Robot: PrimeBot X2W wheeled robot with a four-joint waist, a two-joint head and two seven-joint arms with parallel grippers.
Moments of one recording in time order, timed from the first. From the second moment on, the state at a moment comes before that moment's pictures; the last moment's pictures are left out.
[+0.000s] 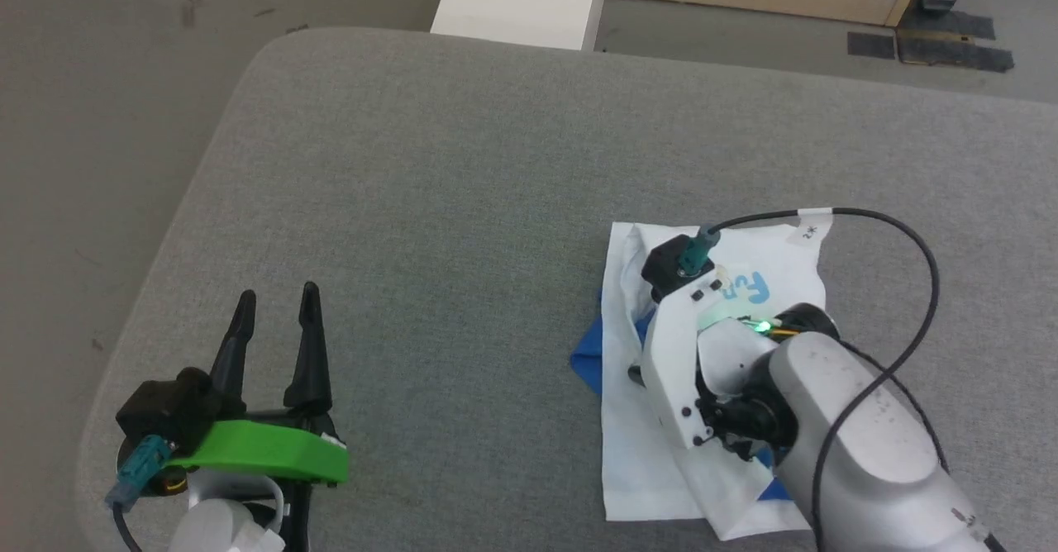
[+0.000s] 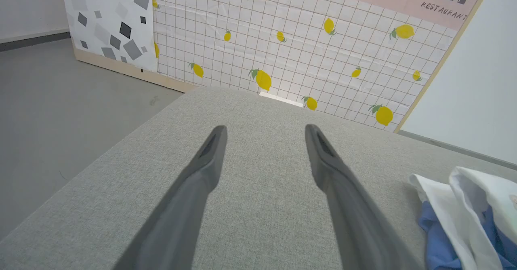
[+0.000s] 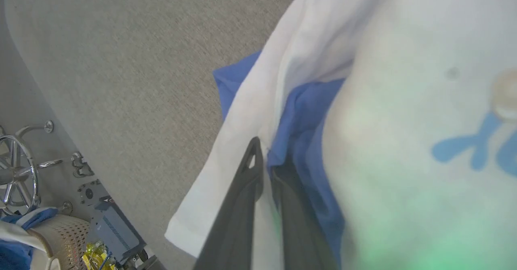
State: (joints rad) left arm -0.08 0.09 0.02 0.10 -0.34 -0.12 -0.26; right arm -0.53 -0.12 0.49 0.41 0.48 0.13 0.87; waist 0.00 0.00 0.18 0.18
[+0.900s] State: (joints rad) left arm -0.06 0.09 0.02 0.09 -0.33 -0.12 -0.26; right arm -0.54 -0.14 0.36 0.19 0.45 0.13 0.62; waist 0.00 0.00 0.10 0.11
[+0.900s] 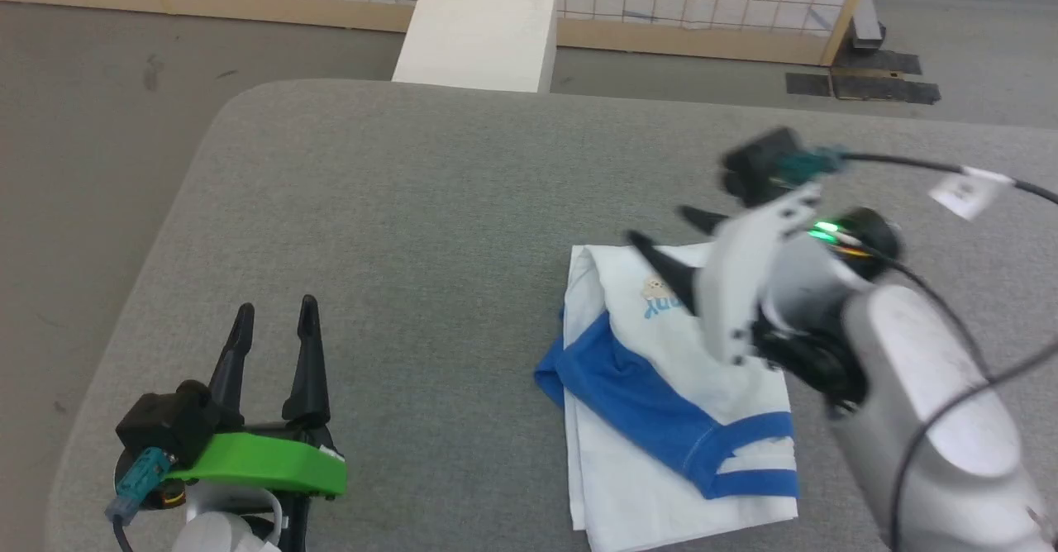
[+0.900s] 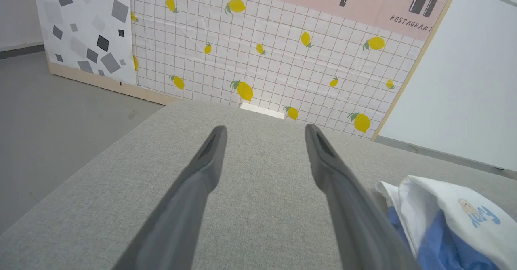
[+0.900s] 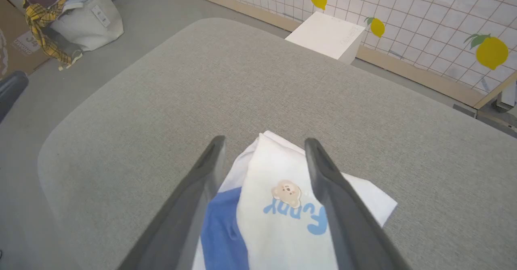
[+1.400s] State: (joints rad) left arm -0.06 0.09 -0.01 0.09 -0.34 -0.12 -0.26; right arm -0.26 -0.06 0.02 0.12 0.08 0.13 0.74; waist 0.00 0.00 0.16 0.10
